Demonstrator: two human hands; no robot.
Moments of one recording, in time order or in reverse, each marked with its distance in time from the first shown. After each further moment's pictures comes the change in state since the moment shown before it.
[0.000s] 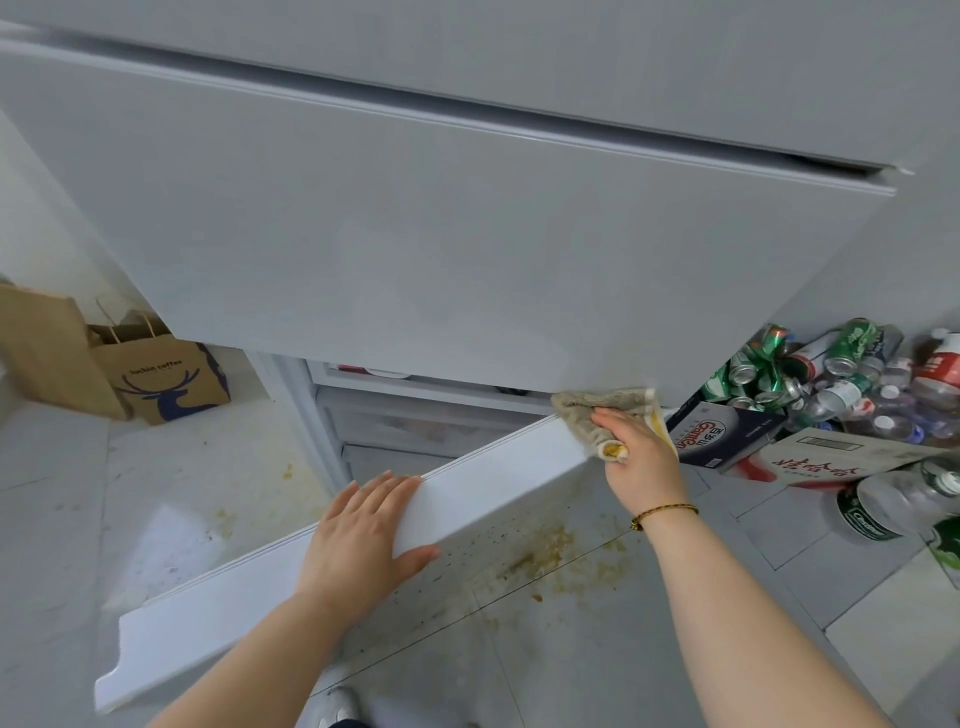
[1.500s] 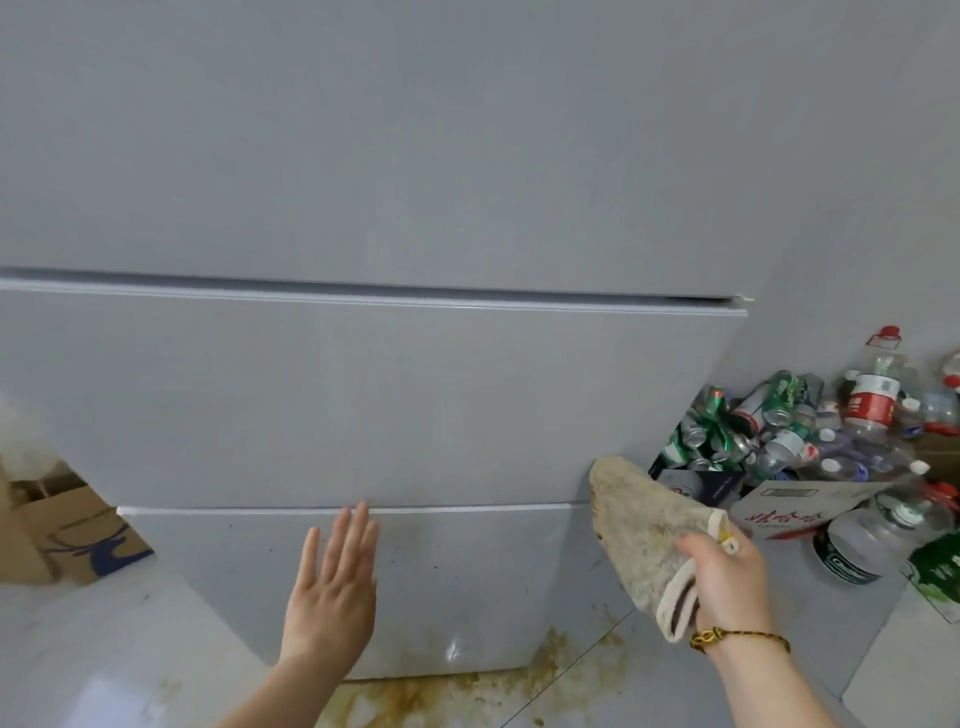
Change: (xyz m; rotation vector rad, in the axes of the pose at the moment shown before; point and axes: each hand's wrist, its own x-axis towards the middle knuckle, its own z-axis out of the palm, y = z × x) left_hand 0.073 -0.027 0.012 0.149 0.278 0.142; right_hand -0.035 -0.010 -0.079 0.988 0.420 0.622
